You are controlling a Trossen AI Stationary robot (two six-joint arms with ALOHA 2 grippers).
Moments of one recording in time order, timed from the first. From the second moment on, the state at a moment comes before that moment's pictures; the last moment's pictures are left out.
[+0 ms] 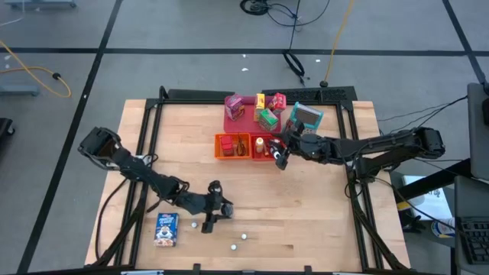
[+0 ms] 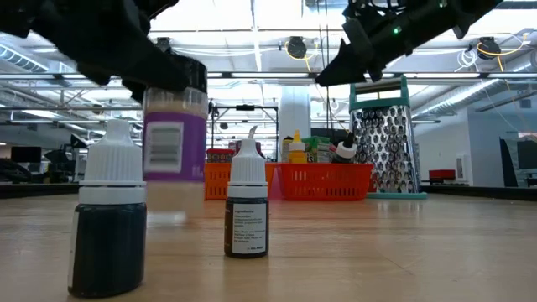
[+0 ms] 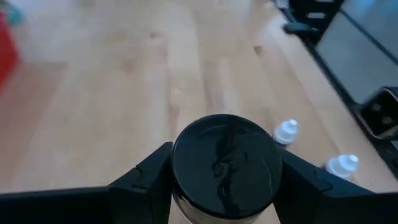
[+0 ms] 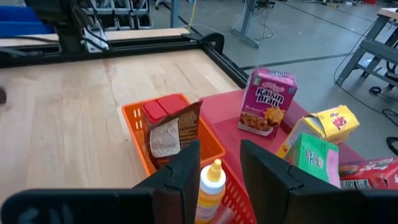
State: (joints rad) left arm -0.49 1.58 0.69 0.36 -0.26 -0.27; right arm -0.02 1.22 0.69 0.16 0.44 0.07
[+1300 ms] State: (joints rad) left arm -0.06 1.11 0.69 -0.24 -0.61 -0.30; right arm -0.02 1.22 0.67 0.26 0.44 0.06
